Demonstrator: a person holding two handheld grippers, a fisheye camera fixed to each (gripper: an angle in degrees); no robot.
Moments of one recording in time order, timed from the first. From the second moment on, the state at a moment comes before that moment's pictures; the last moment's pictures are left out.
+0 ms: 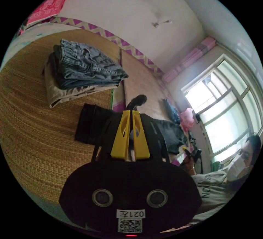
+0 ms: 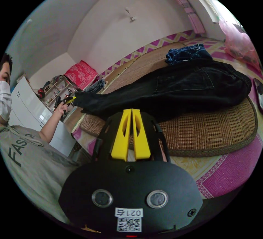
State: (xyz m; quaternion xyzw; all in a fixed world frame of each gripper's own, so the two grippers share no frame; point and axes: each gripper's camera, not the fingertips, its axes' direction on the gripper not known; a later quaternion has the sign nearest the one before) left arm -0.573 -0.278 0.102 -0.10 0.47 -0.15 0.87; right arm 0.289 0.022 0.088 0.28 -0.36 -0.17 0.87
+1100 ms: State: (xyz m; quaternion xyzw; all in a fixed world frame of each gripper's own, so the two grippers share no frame) left arm -0.476 -0.213 0.150 -0.16 0.29 0.18 0.93; right arm 0.086 0.054 0.117 0.25 0.04 -0.46 0.85
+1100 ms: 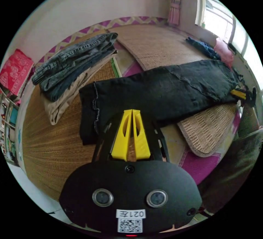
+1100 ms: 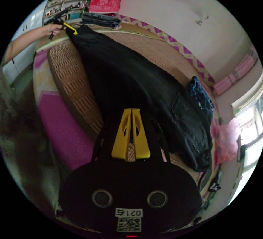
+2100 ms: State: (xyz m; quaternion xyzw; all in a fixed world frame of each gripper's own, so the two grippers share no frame) left arm -0.594 -0.094 0.141 -0.21 0.34 -0.36 0.84; right arm 0.261 0.028 0.061 0.22 -0.28 -0.23 0.90
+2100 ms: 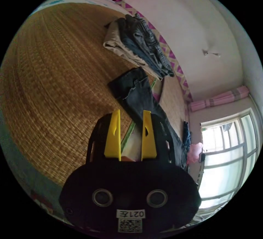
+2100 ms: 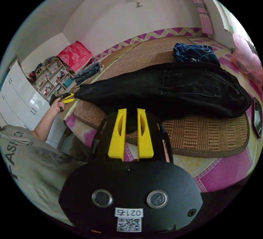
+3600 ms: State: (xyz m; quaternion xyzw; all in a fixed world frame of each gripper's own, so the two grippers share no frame) left arm 0.112 -0.043 -0.163 -0.03 0.43 0.19 0.88; right arm 0.522 0.033 0.055 0.27 -0.37 -0.09 0.88
